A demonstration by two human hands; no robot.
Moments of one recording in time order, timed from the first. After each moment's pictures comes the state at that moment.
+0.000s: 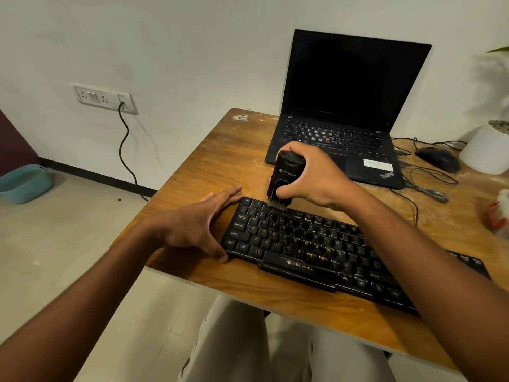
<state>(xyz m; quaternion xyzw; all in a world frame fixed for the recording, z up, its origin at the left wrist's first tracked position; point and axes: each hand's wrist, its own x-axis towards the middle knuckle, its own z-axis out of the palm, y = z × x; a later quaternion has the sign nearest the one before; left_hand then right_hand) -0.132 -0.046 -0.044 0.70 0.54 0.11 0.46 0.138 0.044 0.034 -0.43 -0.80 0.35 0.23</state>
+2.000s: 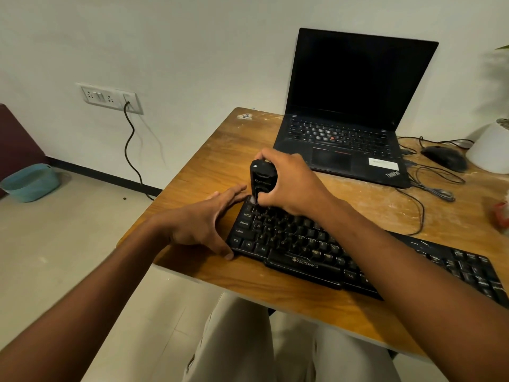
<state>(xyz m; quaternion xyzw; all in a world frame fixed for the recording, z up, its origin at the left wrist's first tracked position) -0.131 -0.044 -0.046 0.69 0.56 0.11 0.44 0.098 0.024 0.019 -0.37 -0.87 0.25 0.23</state>
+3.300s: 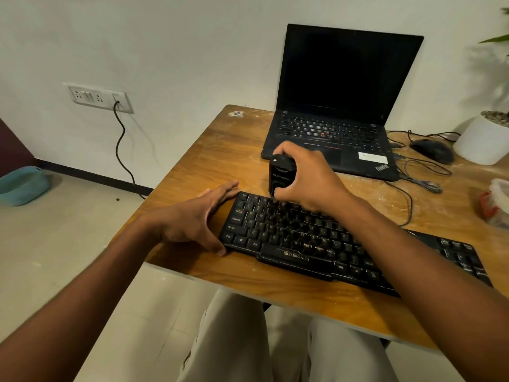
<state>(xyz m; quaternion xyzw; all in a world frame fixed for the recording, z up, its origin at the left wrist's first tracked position) -0.129 -0.045 -0.043 0.69 0.55 0.11 0.45 0.140 0.024 0.026 -0.43 -0.83 0.26 0.24</state>
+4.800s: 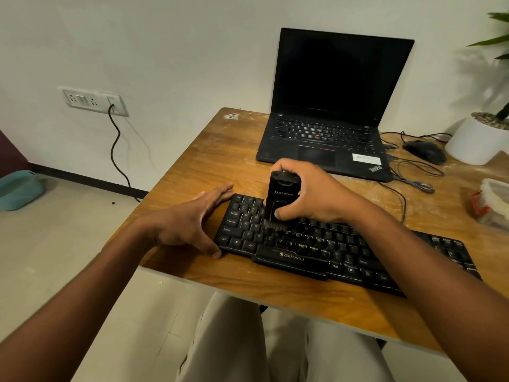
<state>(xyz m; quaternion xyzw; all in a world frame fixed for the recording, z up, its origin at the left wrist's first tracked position) -0.128 -0.047 -0.041 0.69 0.54 0.12 0.46 0.165 0.019 0.029 -0.38 -0.84 0.35 0.17</state>
